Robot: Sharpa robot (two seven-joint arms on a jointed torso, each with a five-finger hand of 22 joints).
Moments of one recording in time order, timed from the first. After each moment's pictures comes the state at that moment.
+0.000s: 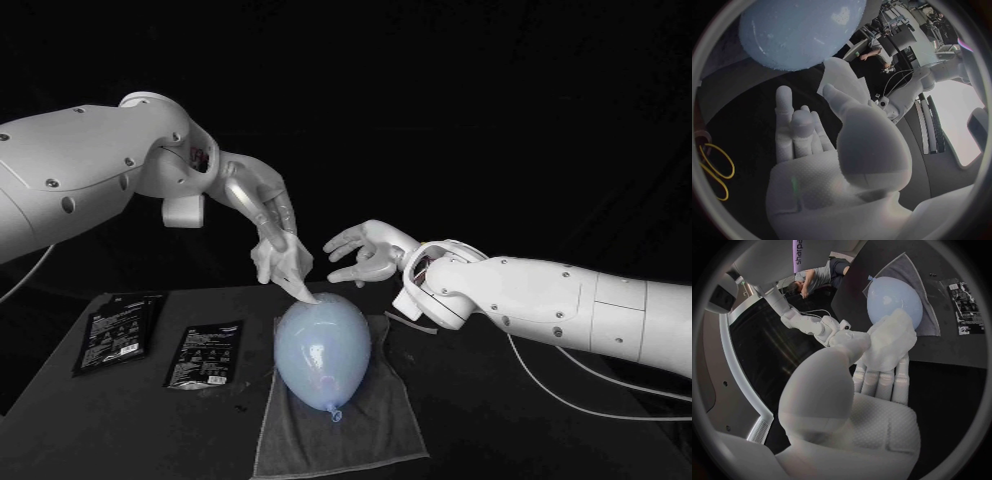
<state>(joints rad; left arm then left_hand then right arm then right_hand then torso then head) 1.67 -0.50 -0.08 1.00 -0.77 0.81 -0.16 1.47 -0.11 0.57 -0.15 0.04 1.00 0.18 0.24 0.29 1.18 0.10 0.38 0.30 1.03 0.05 0.52 0.46 0.13 0.66 0.20 0.73 0.50 1.32 -0.64 -0.16 1.38 -0.82 -0.39 0.11 1.29 -0.17 0.39 -0.12 0.05 0.70 0.17 0.20 0.25 0.84 0.12 0.11 0.15 1.28 0.01 1.19 0.87 0.18 1.11 0.12 0.42 1.06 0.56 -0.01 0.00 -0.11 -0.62</state>
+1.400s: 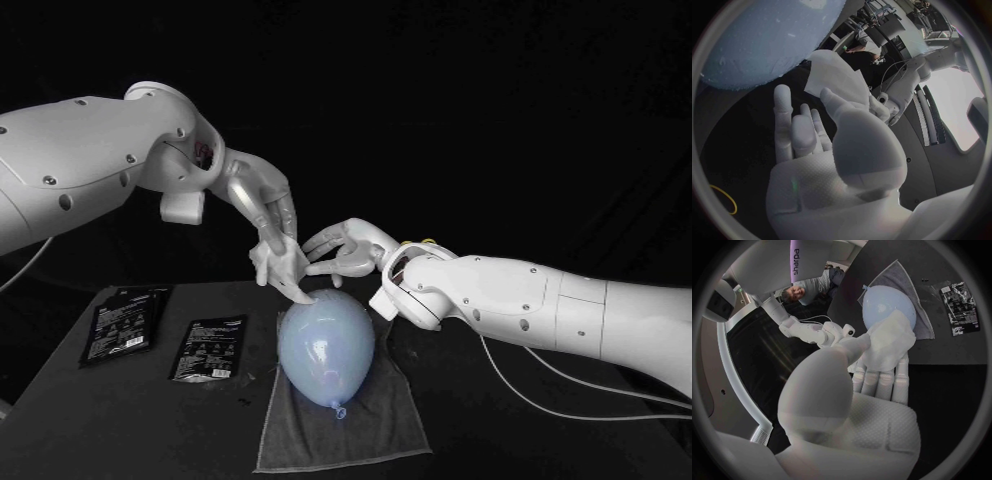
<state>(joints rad) 1.68 -0.53 -0.07 1.07 -0.82 0.85 -0.17 1.45 -0.13 0.60 -0.15 0.05 1.00 0.18 0.24 0.29 1.17 0.10 0.41 0.32 1.01 0.05 0.54 0.47 0.15 0.65 0.21 0.75 0.51 1.30 -0.53 -0.16 1.30 -0.68 -0.39 0.20 1.34 -0.08 0.30 -0.12 0.05 0.76 0.17 0.24 0.27 0.88 0.12 0.19 0.10 1.35 0.02 1.32 1.01 0.16 1.16 0.12 0.41 1.07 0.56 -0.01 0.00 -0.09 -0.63</state>
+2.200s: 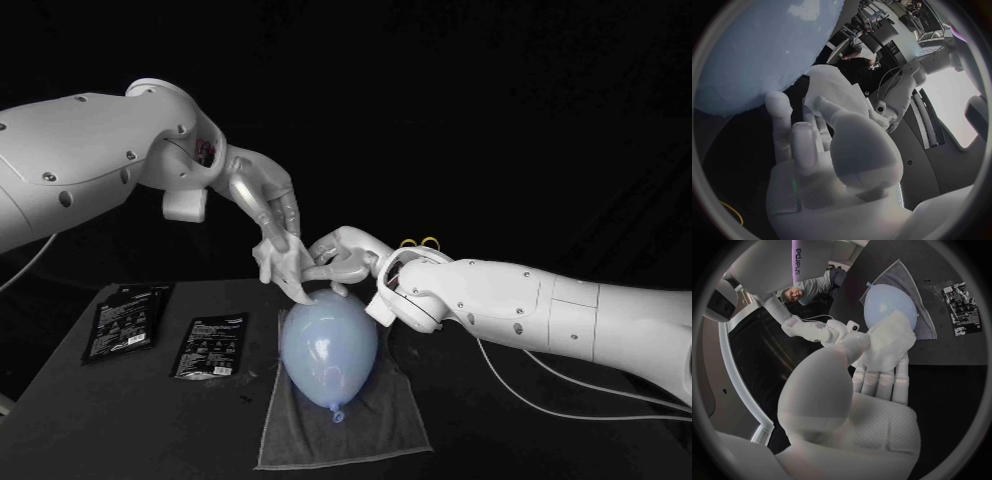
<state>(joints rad) 1.68 -0.53 -0.07 1.08 -0.81 0.84 -0.16 1.45 -0.13 0.60 -0.15 0.05 0.99 0.18 0.24 0.29 1.17 0.10 0.42 0.32 1.01 0.06 0.55 0.47 0.15 0.65 0.21 0.75 0.51 1.29 -0.50 -0.16 1.28 -0.69 -0.32 0.22 1.34 0.03 0.39 -0.13 0.05 0.94 0.15 0.31 0.29 1.08 0.09 0.24 0.07 1.46 0.02 1.45 1.22 0.15 1.28 0.12 0.72 1.23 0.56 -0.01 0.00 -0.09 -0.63</state>
